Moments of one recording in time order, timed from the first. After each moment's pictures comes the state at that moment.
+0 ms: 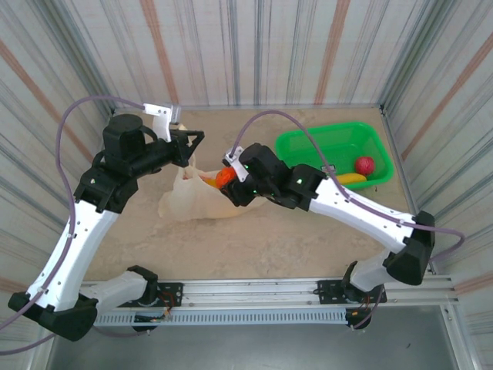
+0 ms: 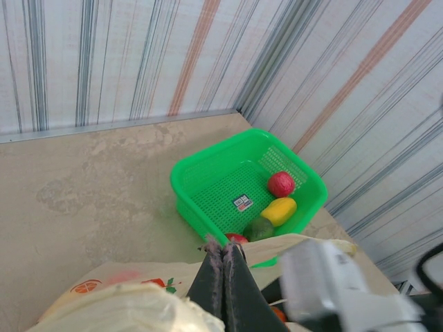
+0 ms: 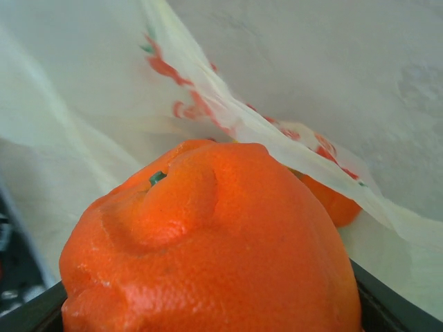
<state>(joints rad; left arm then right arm) -0.43 1.07 1.39 -0.61 0.34 -0.31 1.00 1.47 1.42 -0.67 0.08 0.19</state>
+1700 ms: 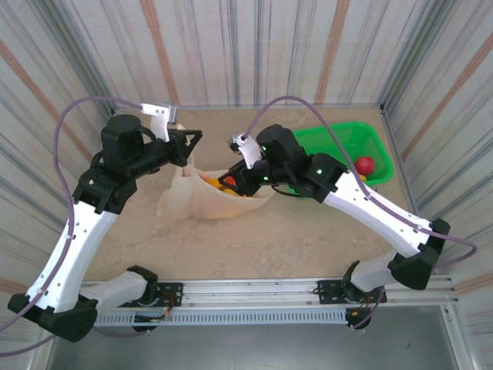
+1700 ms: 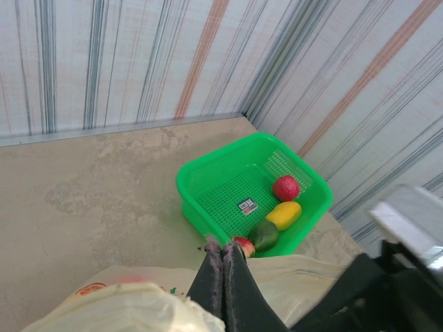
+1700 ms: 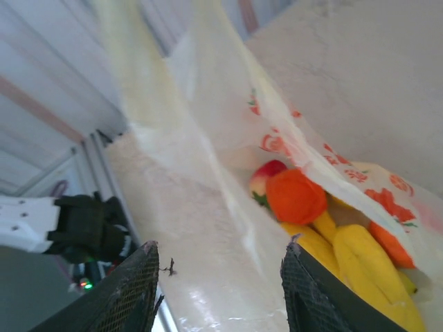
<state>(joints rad) -0.42 1.06 1.39 -0.61 0.33 -0.31 0.93 1.38 1.51 -0.67 -0.26 0.24</state>
